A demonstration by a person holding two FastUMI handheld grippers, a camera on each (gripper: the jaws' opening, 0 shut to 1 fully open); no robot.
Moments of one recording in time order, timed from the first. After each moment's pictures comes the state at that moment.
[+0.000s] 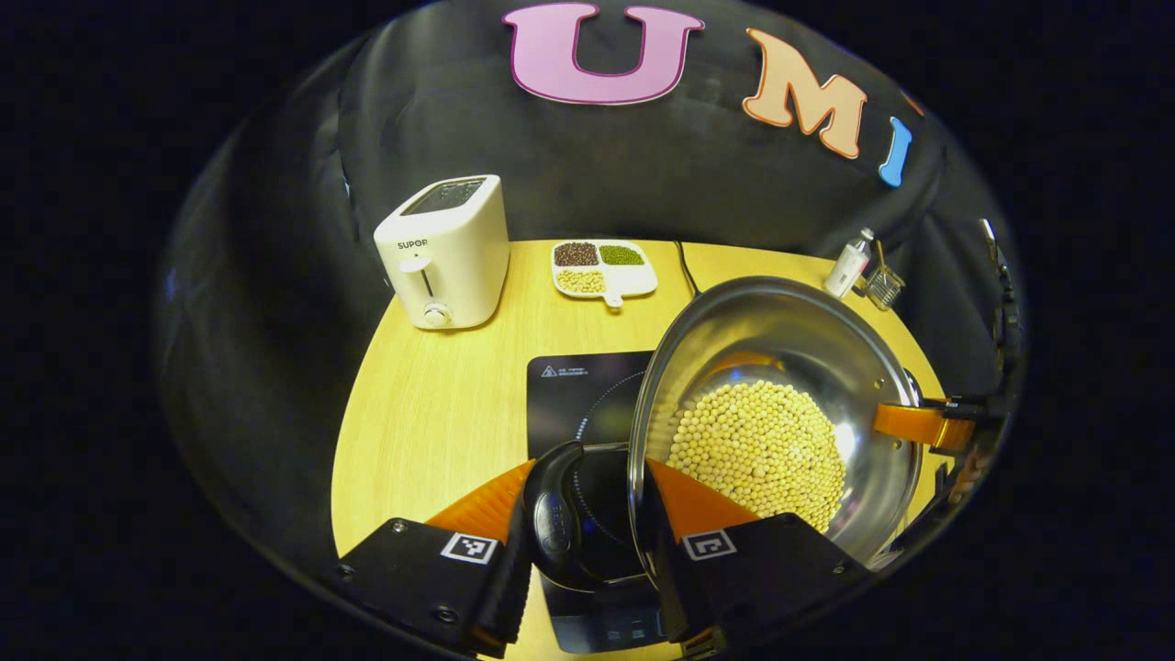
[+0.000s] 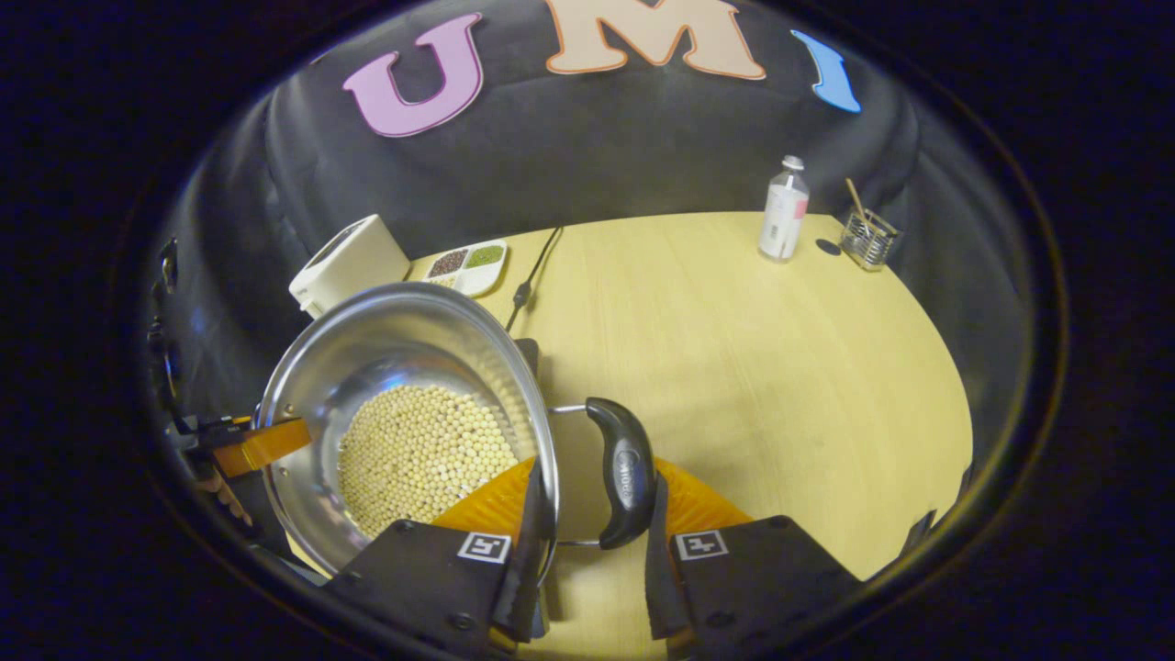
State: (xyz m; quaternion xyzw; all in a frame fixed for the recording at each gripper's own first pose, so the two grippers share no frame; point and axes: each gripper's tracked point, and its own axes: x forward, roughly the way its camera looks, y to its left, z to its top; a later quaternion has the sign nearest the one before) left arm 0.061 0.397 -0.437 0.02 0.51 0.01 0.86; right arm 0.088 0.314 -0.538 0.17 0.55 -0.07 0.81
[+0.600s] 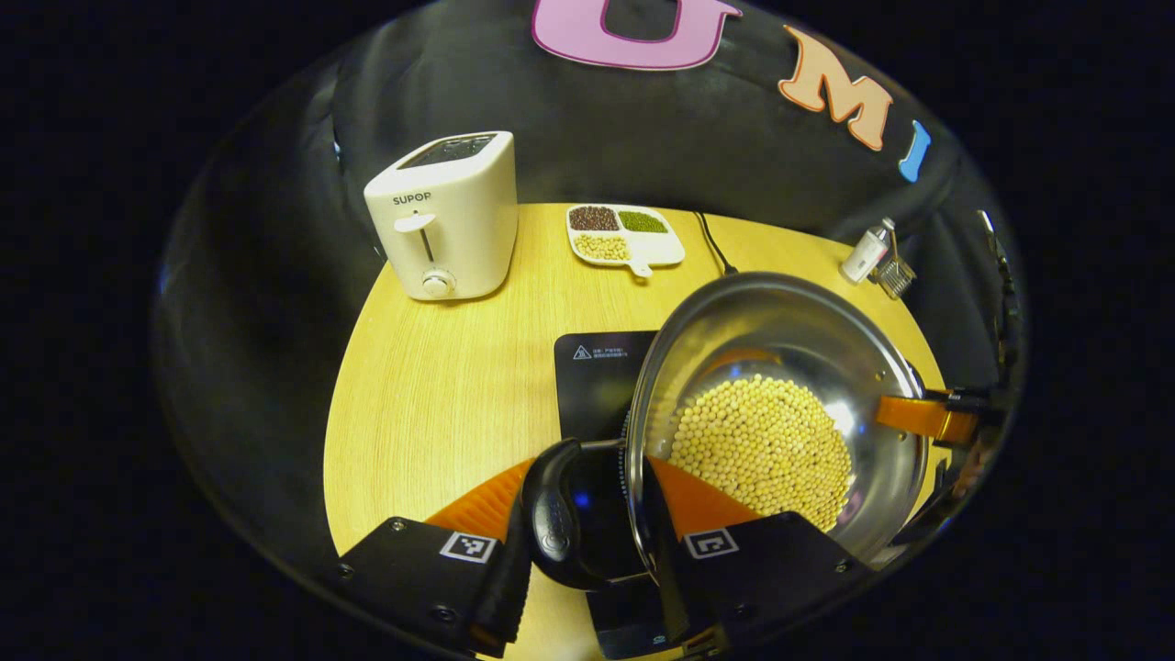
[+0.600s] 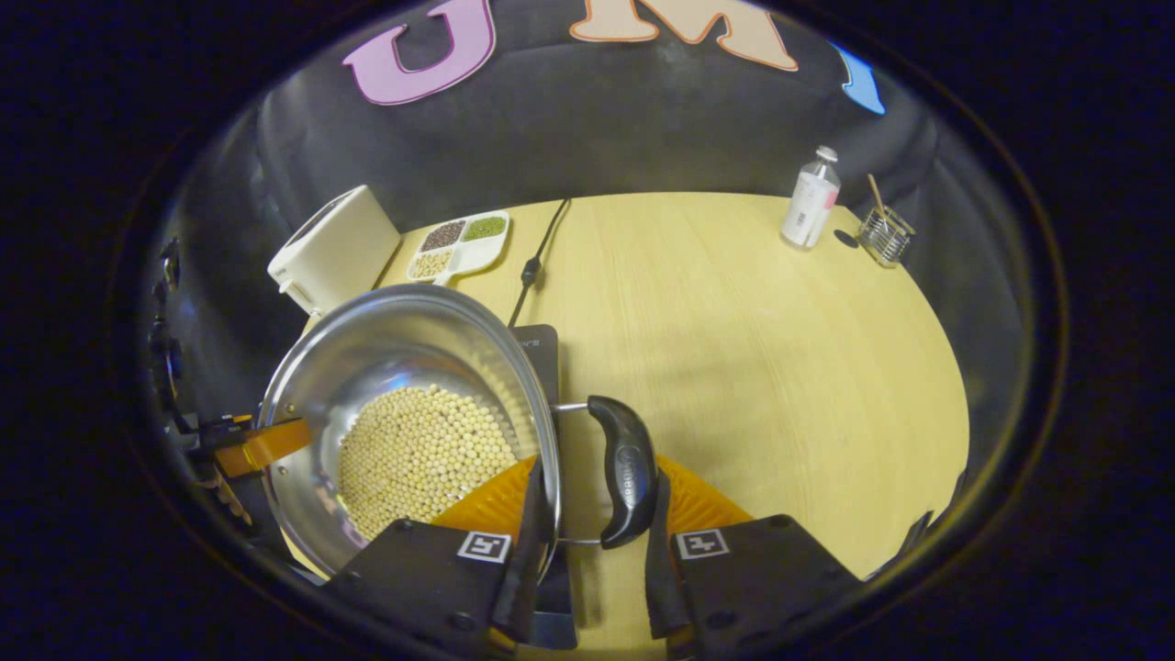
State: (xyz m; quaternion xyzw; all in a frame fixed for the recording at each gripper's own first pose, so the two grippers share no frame) left arm 0.067 0.424 -0.466 0.00 0.54 0.00 0.84; right arm 0.102 0.339 -0.556 0.14 0.59 -0.08 0.79
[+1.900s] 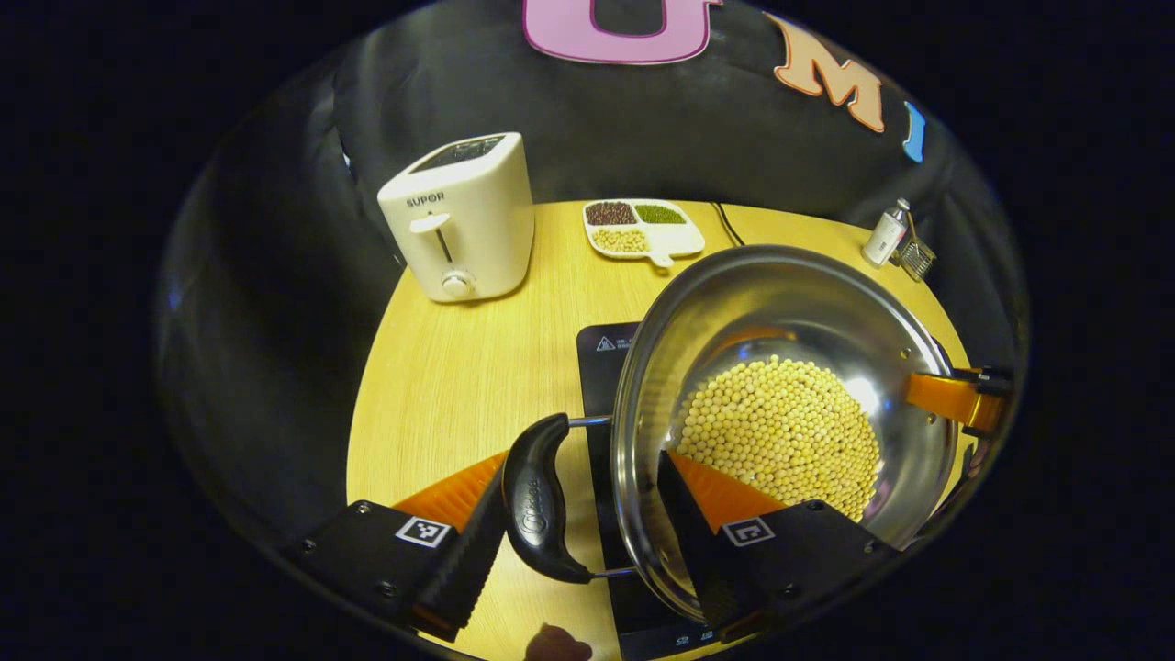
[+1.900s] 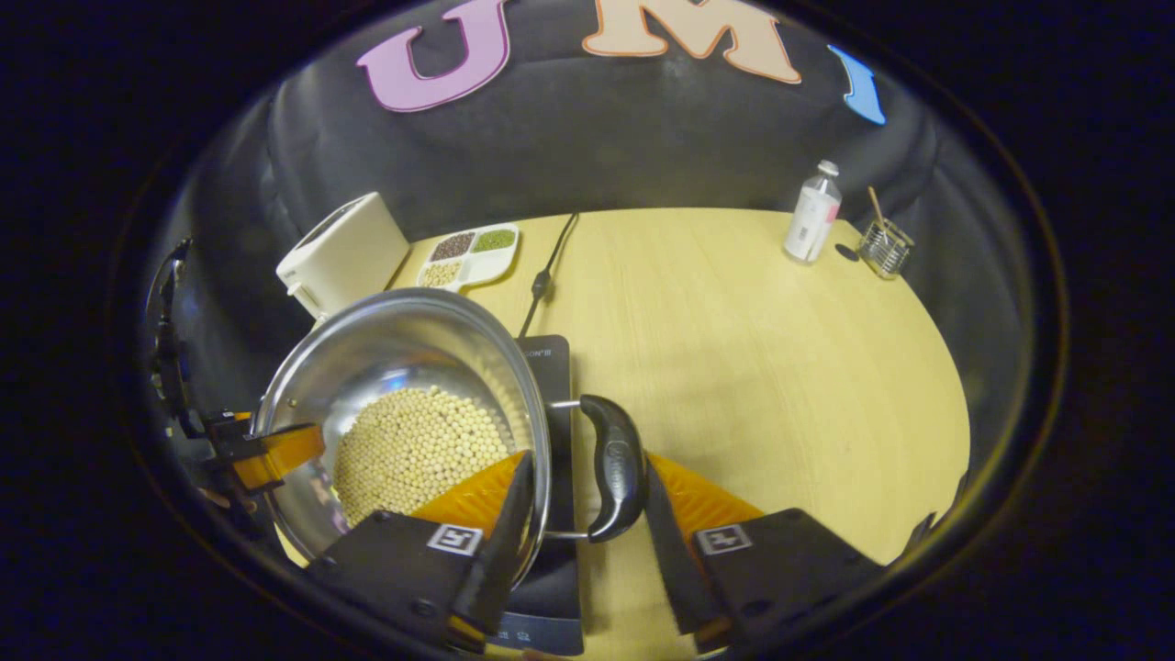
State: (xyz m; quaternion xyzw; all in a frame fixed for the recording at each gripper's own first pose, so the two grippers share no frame) left arm 0.058 0.434 -0.467 0.05 0.55 0.02 0.84; right arm 0.104 0.332 -0.548 0.14 0.56 -0.07 0.81
